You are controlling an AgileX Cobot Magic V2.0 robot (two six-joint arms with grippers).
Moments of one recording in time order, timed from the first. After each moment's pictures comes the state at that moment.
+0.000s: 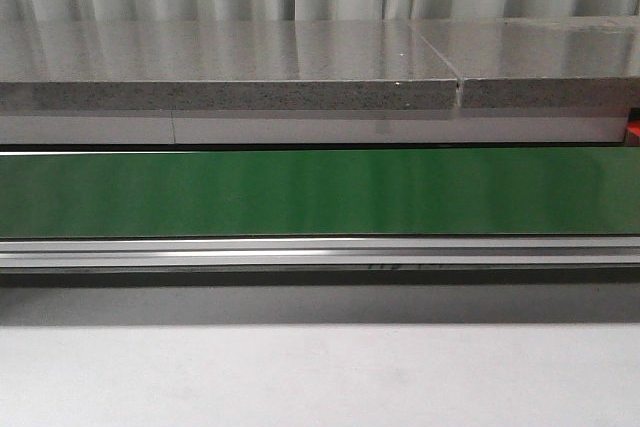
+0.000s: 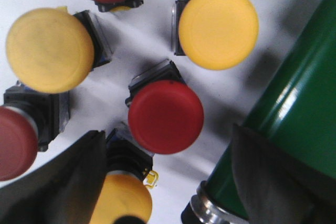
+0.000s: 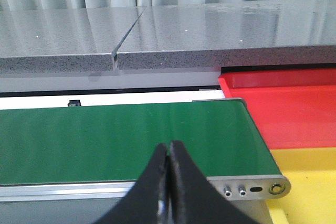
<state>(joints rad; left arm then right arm) 0.41 1.75 -1.25 -0.06 1.01 -0.04 -0.03 -0.01 0.03 -0.02 0.07 0.07</state>
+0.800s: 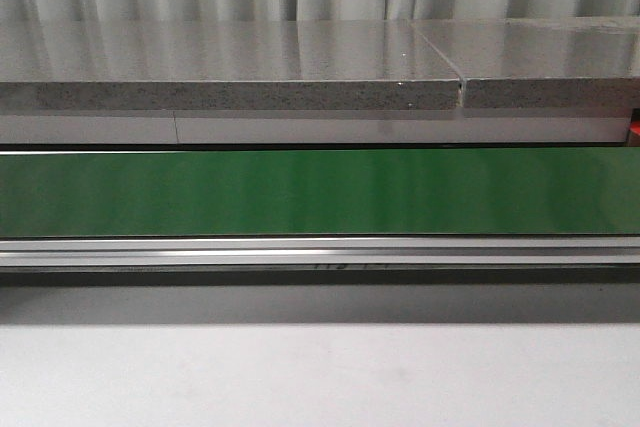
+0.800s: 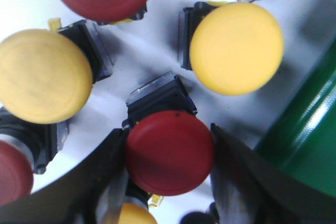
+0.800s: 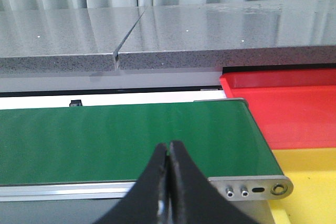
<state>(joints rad) 0.41 1.78 -1.28 -0.07 1.02 -0.02 -0.03 -0.01 0.03 -0.02 0.07 0.07</state>
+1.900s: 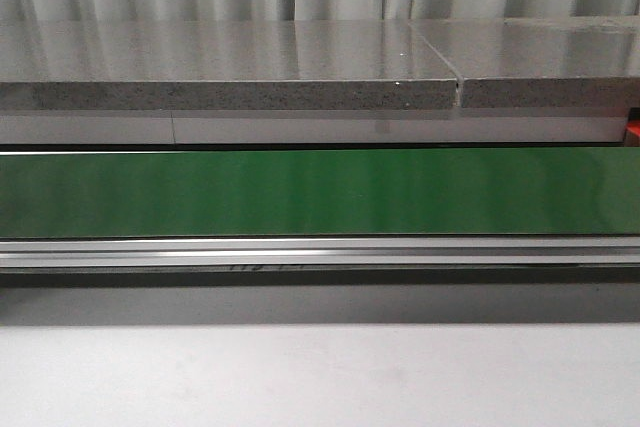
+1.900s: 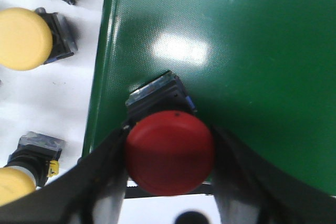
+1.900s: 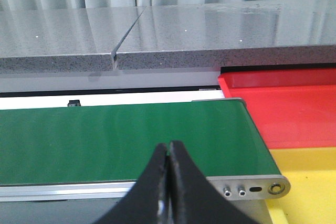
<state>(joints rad) 0.16 1.66 -1.35 -0.09 1.14 0.04 -0.03 -0.01 0.03 -0.02 0.07 0.07</state>
